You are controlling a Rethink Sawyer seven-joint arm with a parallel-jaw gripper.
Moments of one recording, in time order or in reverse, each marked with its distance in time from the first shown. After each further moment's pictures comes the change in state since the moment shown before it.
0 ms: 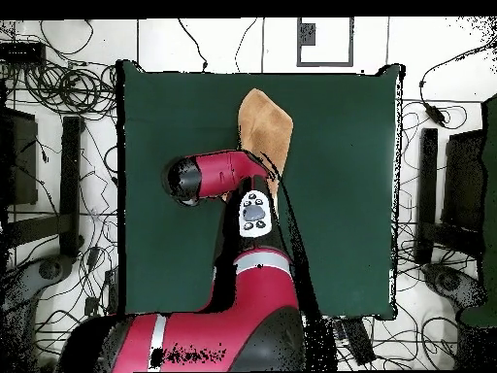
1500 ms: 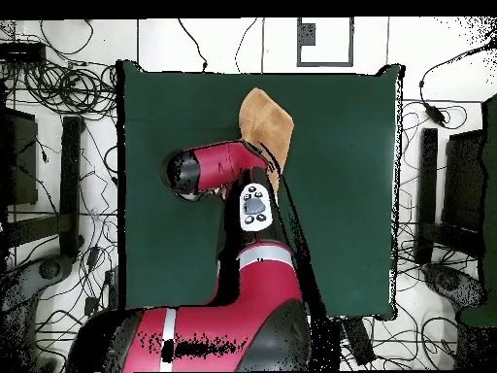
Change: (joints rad) arm -0.020 0.014 0.046 -0.060 -0.070 0.083 0.000
